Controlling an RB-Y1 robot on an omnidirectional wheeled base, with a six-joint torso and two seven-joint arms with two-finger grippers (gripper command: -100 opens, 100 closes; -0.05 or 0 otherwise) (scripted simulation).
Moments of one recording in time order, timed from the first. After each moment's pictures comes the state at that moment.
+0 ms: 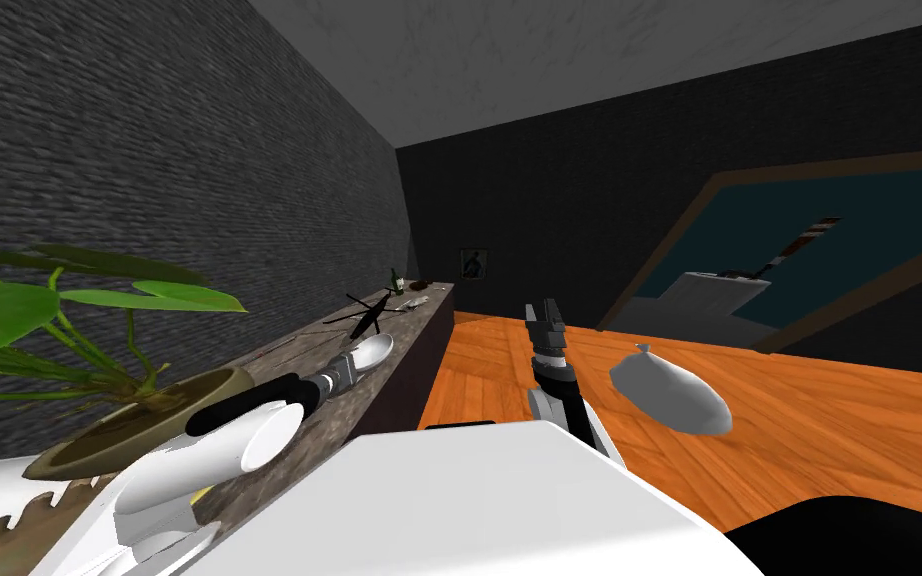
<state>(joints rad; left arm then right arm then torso) 0.44 0.26 0.44 -2.48 0.47 1.23 0.23 0.47 0.02 -0.01 -2.22 0.09 -0.62 -0.09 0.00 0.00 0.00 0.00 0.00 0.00</state>
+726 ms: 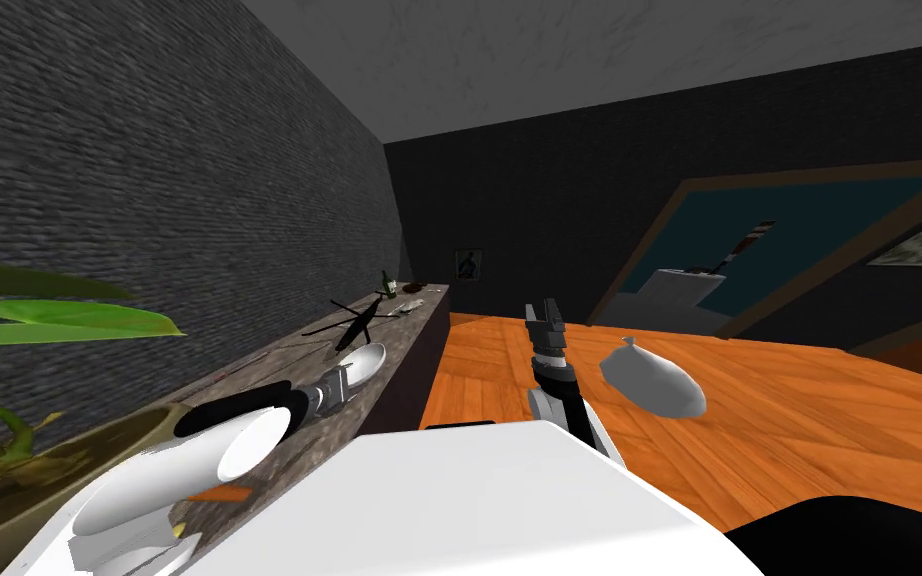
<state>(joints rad) 0.45 0.25 0.50 -2.48 0.53 1.44 0.27 0.47 0.02 -0.01 -2.22 0.09 -0.62 -0.09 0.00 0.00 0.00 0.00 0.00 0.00</state>
